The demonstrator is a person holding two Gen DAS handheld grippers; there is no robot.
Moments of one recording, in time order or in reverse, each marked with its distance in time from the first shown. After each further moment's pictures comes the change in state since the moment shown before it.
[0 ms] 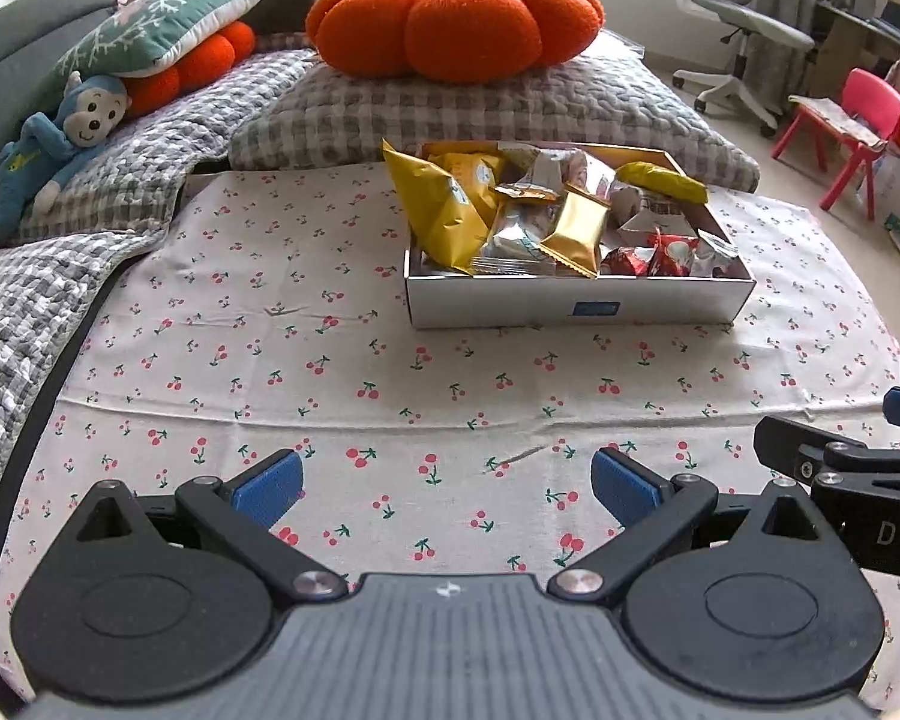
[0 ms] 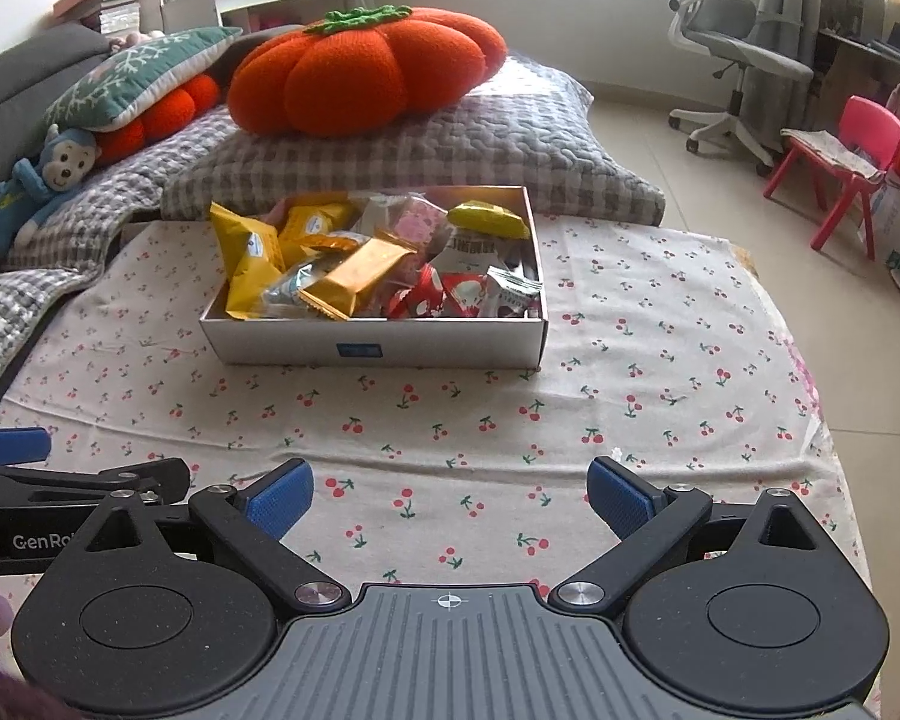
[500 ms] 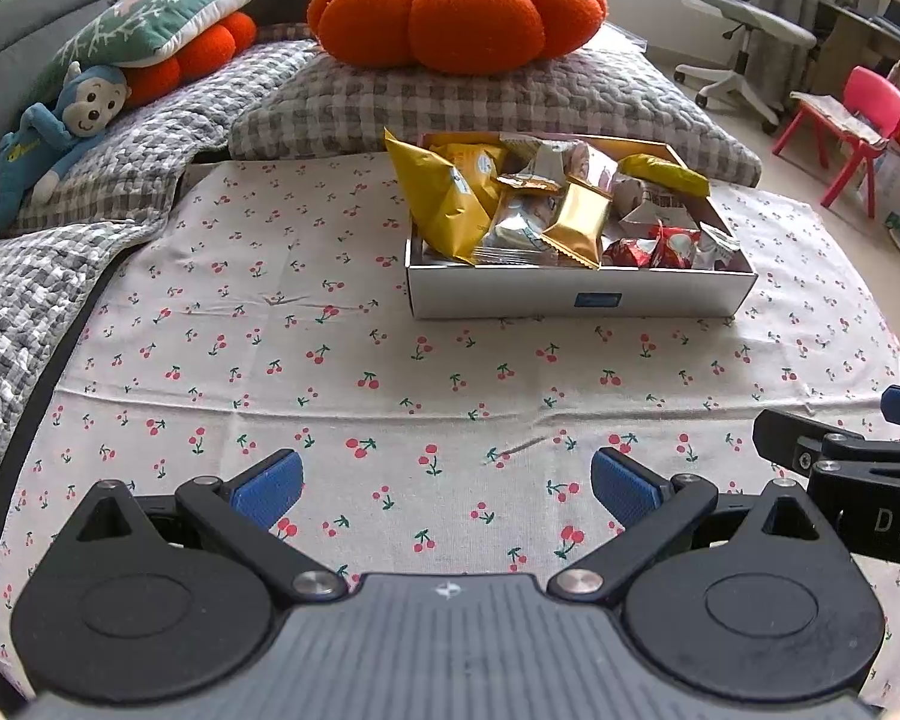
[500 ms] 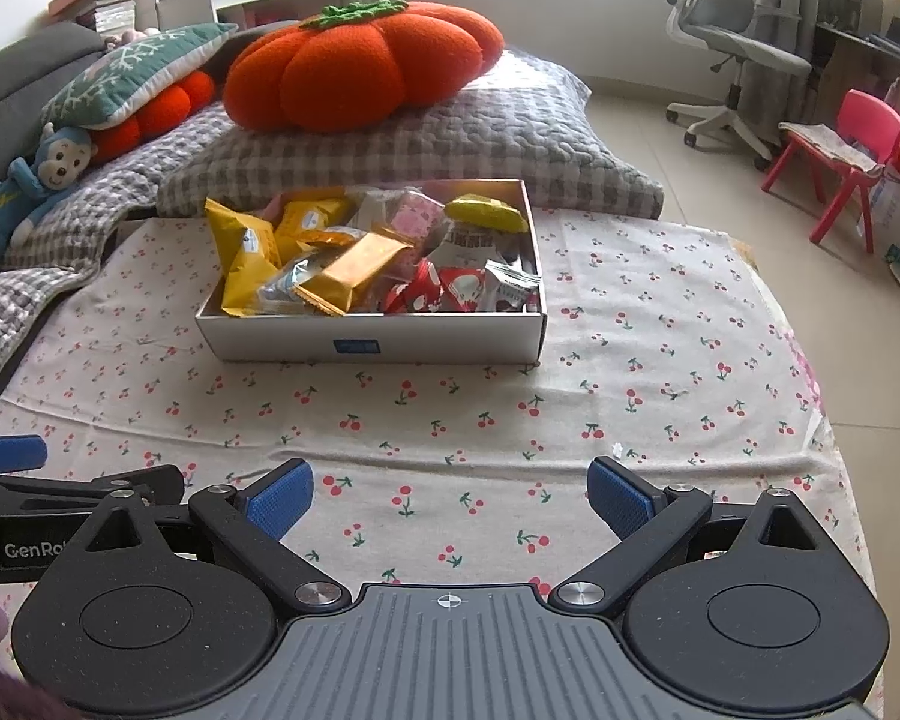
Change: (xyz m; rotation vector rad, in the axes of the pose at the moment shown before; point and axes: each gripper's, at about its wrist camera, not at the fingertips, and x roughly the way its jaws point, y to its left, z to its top) left arm 0.002 0.002 -0.001 -0.006 0.018 -0.006; right arm 0.004 0.000 0.000 0.009 0.011 -0.002
